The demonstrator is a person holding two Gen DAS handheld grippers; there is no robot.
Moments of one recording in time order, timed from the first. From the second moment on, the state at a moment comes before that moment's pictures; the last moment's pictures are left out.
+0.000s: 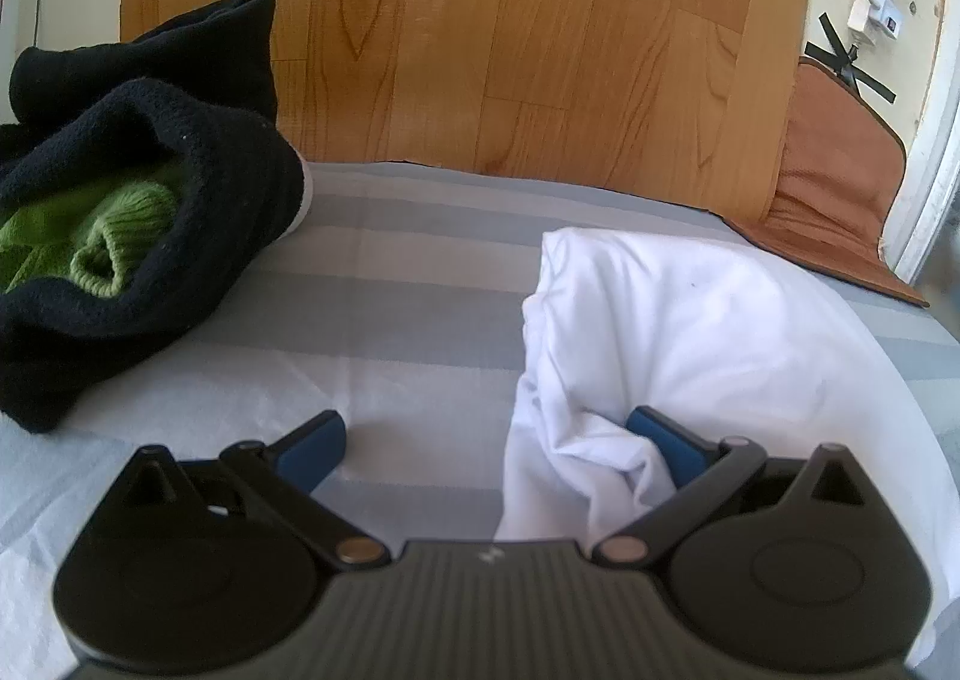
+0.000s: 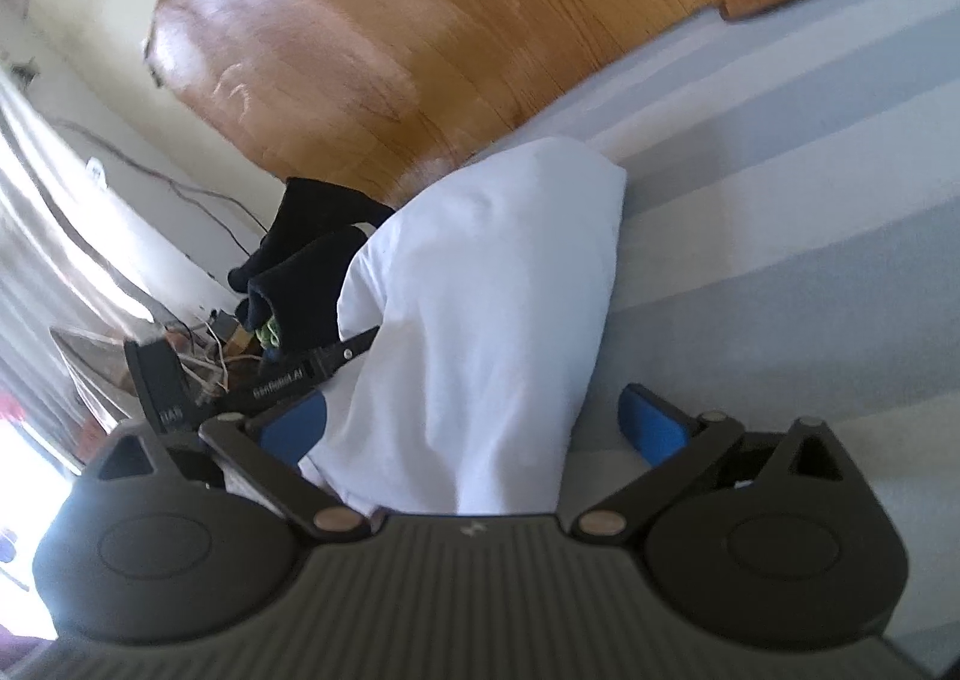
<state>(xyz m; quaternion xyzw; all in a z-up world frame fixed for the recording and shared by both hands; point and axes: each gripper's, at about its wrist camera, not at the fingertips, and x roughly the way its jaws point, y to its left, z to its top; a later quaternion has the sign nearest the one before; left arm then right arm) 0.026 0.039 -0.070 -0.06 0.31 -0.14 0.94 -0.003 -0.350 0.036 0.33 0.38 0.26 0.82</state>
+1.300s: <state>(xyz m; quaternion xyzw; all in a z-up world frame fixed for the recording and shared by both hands) 0.018 0.050 -0.072 -0.08 0.30 -0.15 0.94 -0.006 -0.342 0.035 0.32 0.36 0.25 0.84</state>
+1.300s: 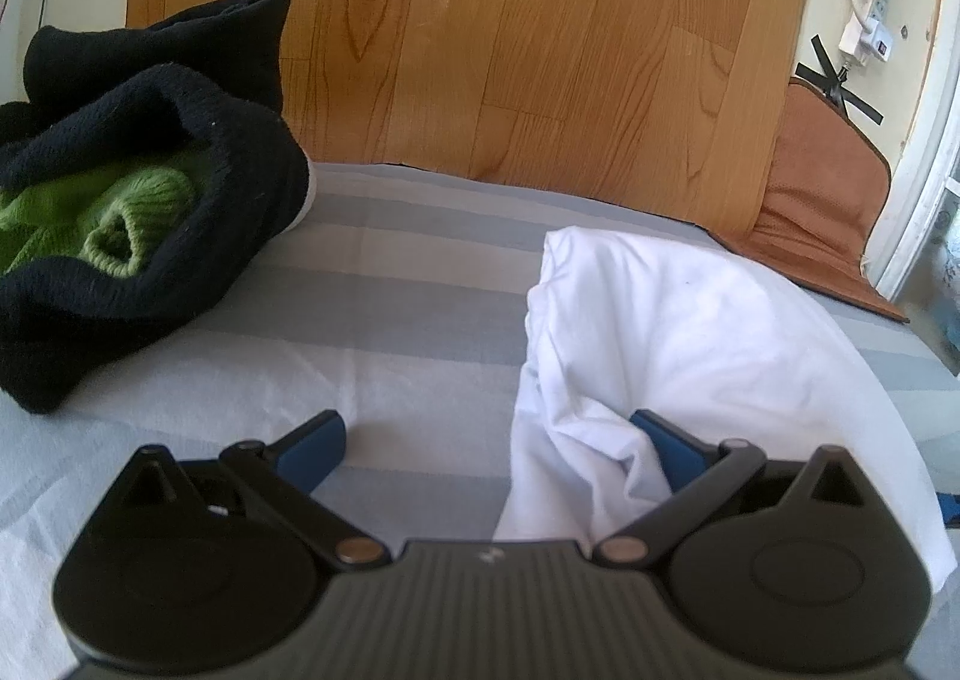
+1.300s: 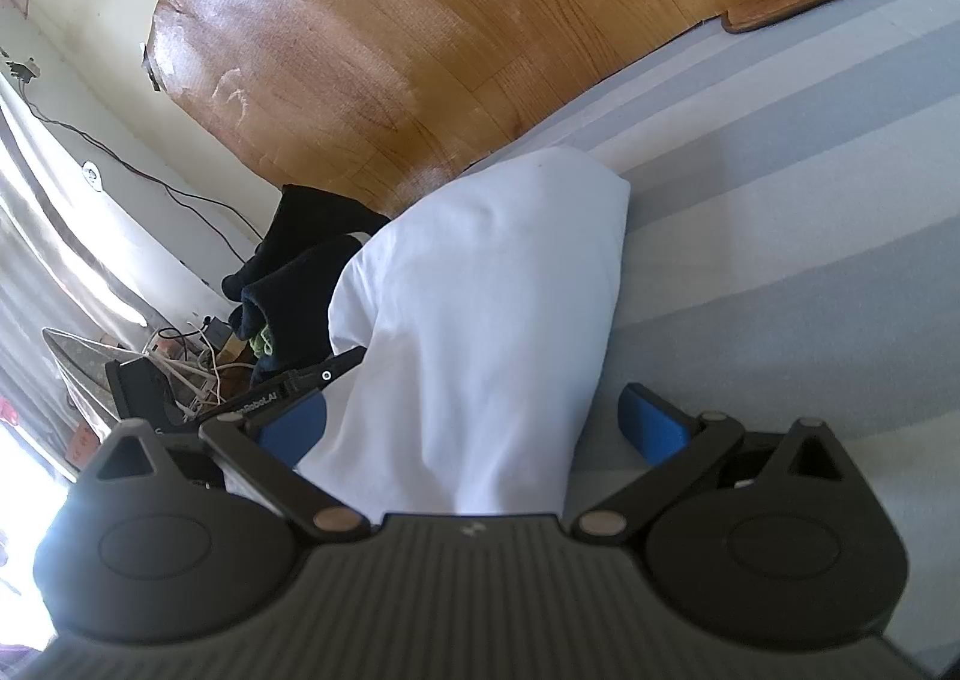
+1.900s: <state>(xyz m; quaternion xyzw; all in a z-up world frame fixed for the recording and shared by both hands) 0.016 0.054 -0.074 -0.09 0.29 -0.16 0.94 -0.013 -0.338 0.032 0.30 0.34 0.26 0.85</state>
